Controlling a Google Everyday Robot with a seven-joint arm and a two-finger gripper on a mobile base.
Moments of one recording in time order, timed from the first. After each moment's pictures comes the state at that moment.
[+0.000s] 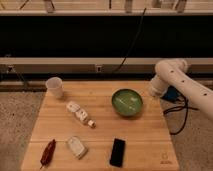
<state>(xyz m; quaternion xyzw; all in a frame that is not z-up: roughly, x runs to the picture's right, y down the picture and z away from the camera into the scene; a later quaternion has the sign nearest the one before) 0.252 0.073 0.803 -0.30 -0.04 0.11 0.95</state>
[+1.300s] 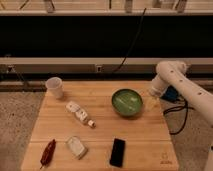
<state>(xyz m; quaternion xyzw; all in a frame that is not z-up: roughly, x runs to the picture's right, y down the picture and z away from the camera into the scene) 0.260 0.076 0.840 -0.32 -0.05 0.16 0.93</state>
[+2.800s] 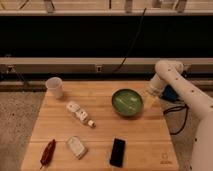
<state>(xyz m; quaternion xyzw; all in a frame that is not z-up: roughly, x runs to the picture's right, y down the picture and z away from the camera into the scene) 0.260 0.076 0.870 -0.34 -0.05 0.17 0.92</state>
